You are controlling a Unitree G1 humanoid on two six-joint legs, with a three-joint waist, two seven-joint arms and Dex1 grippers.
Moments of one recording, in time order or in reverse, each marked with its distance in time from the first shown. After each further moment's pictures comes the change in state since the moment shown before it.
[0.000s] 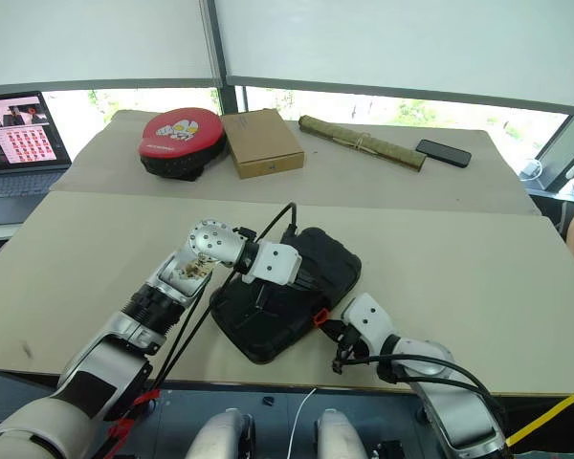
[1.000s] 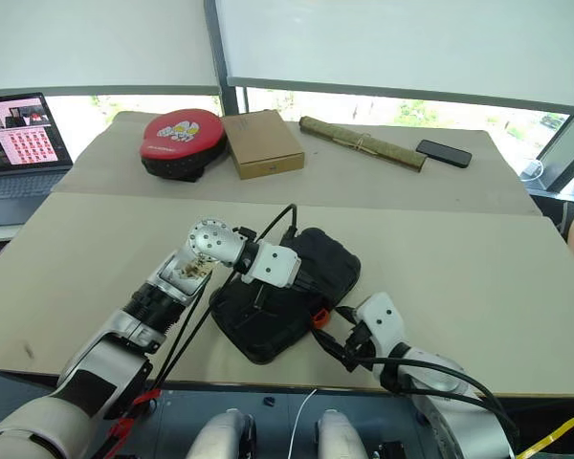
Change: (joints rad) left arm -0.012 0.006 -0.004 0.037 0.006 -0.043 -0.018; right arm 0.094 0.056 -0.068 -0.145 0.087 0.075 -0.115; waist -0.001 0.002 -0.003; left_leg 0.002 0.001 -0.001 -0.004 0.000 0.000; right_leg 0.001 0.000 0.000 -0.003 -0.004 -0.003
